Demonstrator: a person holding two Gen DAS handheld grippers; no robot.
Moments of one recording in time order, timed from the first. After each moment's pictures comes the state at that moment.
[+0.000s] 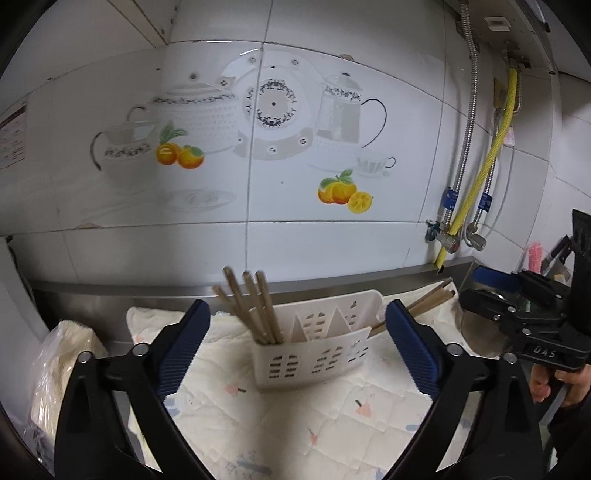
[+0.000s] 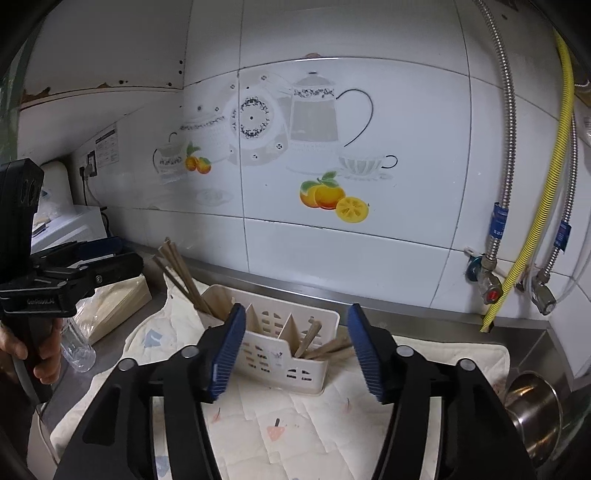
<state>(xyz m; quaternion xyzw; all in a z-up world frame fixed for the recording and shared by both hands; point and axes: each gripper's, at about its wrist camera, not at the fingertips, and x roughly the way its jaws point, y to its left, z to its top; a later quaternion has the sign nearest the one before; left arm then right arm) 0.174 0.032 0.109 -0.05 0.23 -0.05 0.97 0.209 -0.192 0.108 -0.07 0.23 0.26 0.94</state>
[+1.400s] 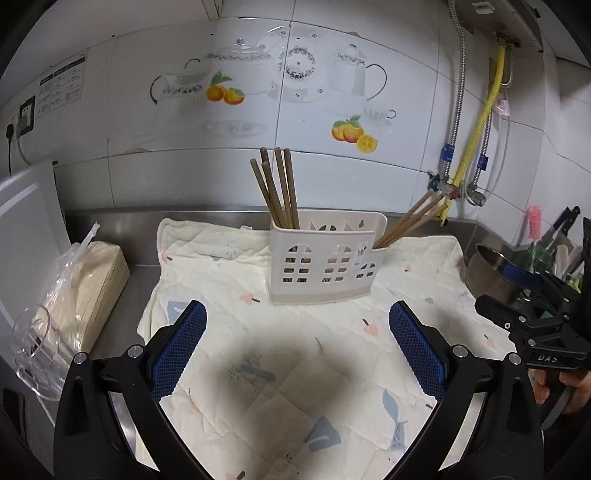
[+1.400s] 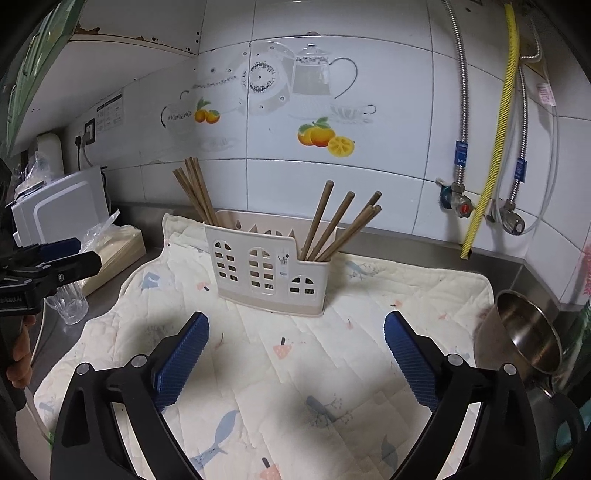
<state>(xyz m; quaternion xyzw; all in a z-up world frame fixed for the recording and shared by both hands) 0.069 0.031 0.037 -0.06 0.25 -0.02 0.97 0.113 -0.205 0.031 -0.08 0.24 0.20 0.95</state>
